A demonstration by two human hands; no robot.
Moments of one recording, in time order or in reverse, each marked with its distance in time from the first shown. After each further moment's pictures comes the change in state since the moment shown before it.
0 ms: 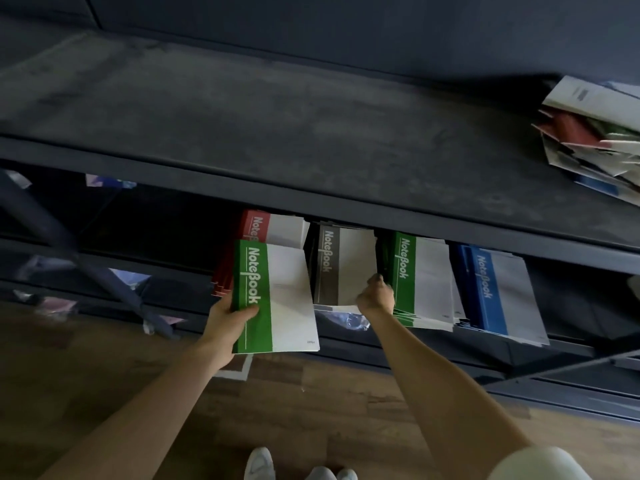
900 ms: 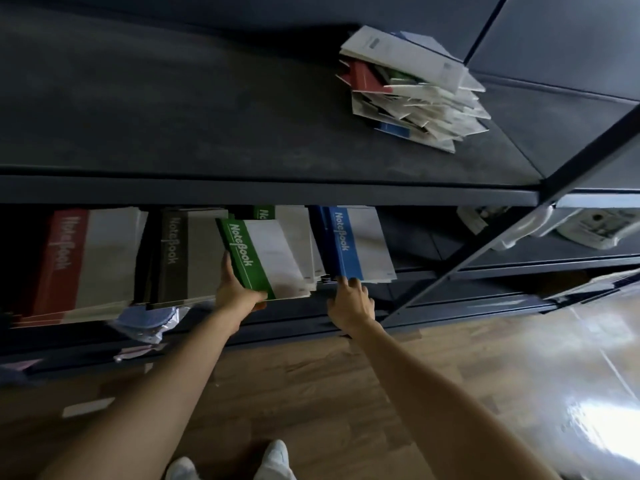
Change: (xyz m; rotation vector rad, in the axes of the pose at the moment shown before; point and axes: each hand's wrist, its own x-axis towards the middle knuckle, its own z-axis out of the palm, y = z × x) left_hand -0.014 -0.043 0.239 0.330 -0.248 0.122; right_hand -0.025 0.177 -0.124 -0.314 -0.012 0.012
